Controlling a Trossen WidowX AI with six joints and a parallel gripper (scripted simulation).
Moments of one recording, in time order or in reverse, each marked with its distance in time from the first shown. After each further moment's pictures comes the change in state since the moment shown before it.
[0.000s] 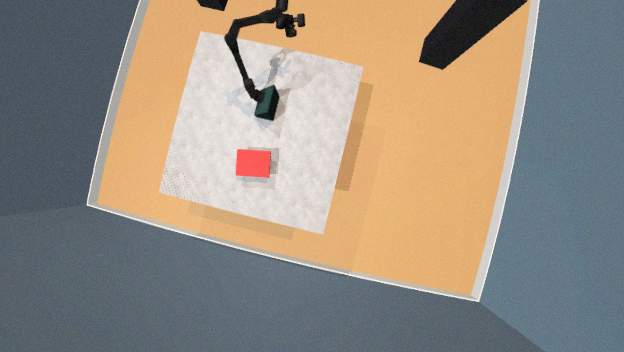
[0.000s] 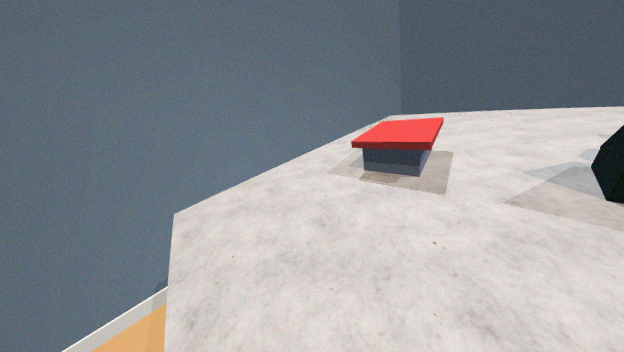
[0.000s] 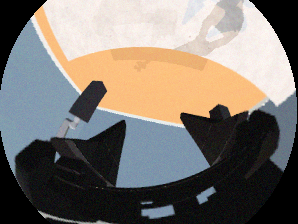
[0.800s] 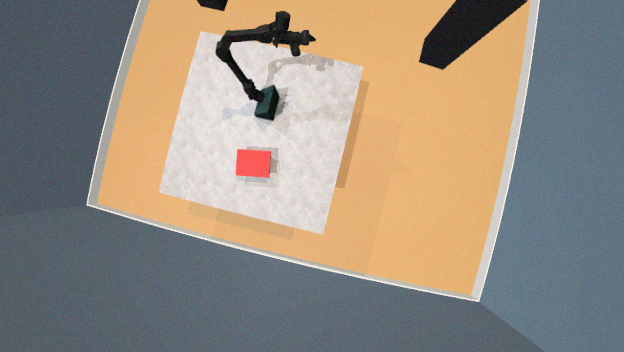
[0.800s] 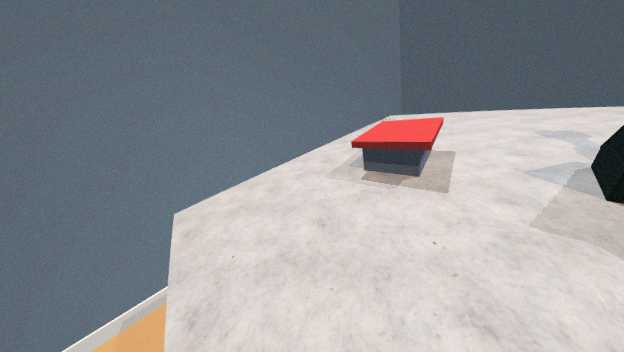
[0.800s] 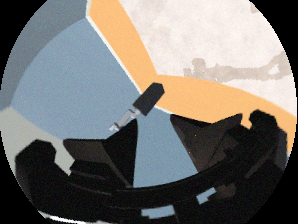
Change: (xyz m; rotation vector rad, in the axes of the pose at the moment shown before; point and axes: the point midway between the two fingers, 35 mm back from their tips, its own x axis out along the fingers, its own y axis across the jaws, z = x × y) arm -0.203 0.187 0.108 0.030 -0.072 0.670
